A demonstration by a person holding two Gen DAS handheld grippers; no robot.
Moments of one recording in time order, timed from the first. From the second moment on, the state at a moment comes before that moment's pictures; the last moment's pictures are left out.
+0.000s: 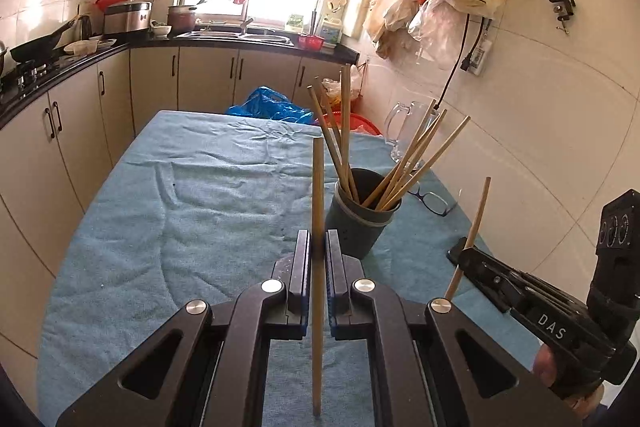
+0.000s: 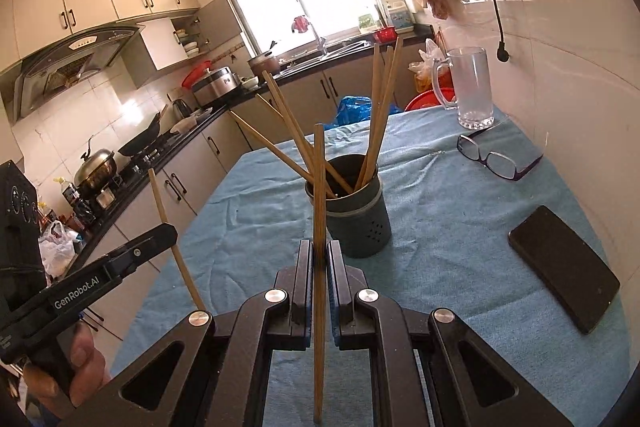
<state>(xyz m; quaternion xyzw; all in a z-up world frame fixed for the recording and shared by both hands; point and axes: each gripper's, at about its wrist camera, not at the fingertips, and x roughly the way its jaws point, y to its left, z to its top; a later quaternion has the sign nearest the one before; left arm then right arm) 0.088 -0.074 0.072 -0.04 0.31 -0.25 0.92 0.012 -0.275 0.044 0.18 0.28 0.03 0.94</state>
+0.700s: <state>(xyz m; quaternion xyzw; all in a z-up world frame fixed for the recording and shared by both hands) 0.087 -0.078 0.068 -0.03 0.31 -0.24 0.92 0.012 -0.275 0.047 0.18 0.28 0.03 0.94</state>
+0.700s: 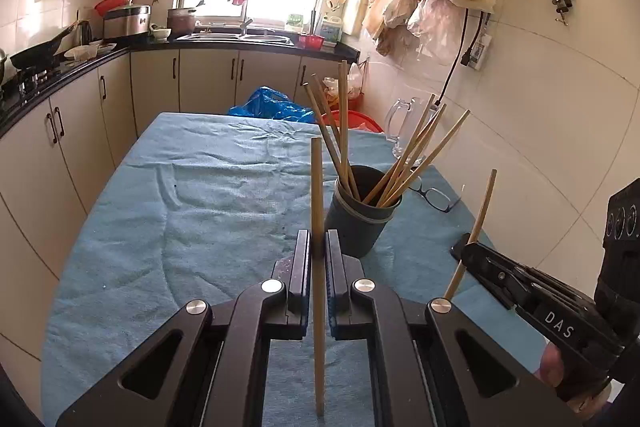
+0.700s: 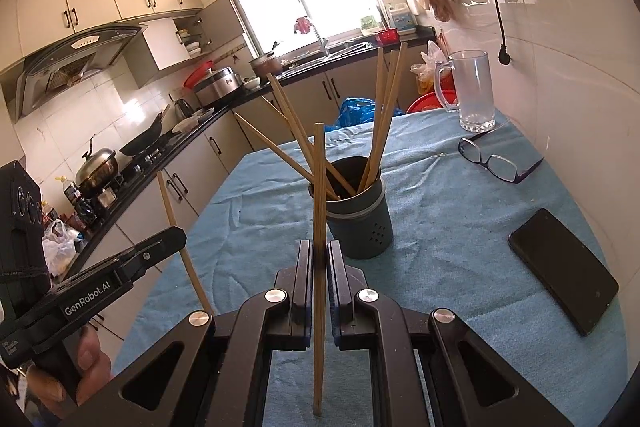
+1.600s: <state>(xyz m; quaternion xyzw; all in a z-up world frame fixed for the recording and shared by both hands) 0.082 -0.077 0.068 -0.03 0.31 -0.24 0.92 0.007 -0.276 0.049 0.18 0.27 0.03 0.95</state>
